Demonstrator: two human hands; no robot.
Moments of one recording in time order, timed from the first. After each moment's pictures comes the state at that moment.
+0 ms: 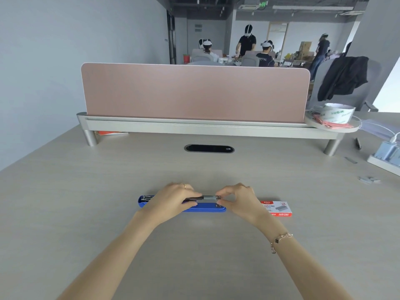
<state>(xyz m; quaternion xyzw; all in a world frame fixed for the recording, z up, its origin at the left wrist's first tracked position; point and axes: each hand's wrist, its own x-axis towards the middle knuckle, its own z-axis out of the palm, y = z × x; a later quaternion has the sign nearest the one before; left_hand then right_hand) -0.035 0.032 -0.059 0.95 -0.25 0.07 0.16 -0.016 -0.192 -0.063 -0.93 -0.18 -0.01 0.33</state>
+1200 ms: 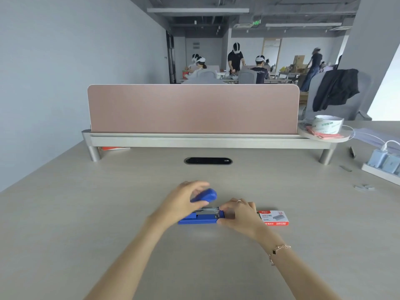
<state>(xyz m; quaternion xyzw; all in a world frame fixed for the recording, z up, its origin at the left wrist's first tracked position) -0.037 0.007 -0.033 0.92 -0.18 0.07 0.35 -0.025 -0.200 -0.072 -0.95 -0.19 -0.02 0.27</state>
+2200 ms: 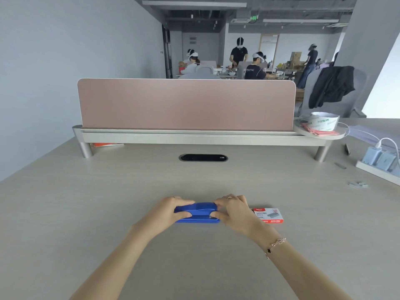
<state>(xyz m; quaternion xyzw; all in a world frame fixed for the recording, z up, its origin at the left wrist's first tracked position) -0.035 0.031 -0.073 0.94 -0.13 -0.01 0.32 -0.019 -0.197 -0.071 -0.94 -0.24 -0.05 0.22</state>
